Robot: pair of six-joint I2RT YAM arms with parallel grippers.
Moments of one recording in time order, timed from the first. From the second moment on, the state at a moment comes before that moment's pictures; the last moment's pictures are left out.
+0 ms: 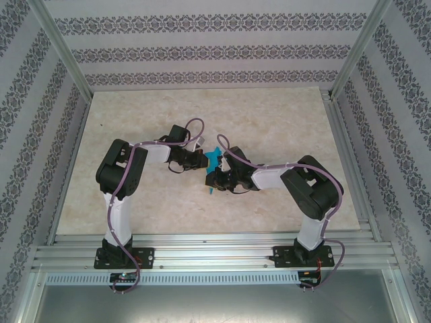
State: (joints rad) left arm -0.39 2.07 1.19 -0.17 0.77 -0.45; right arm 0.67 1.83 0.82 0.16 -0.54 0.90
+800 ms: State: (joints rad) left arm -0.39 2.07 1.19 -0.17 0.77 -0.45; right arm 0.68 1.86 0.85 0.10 -0.52 0.86
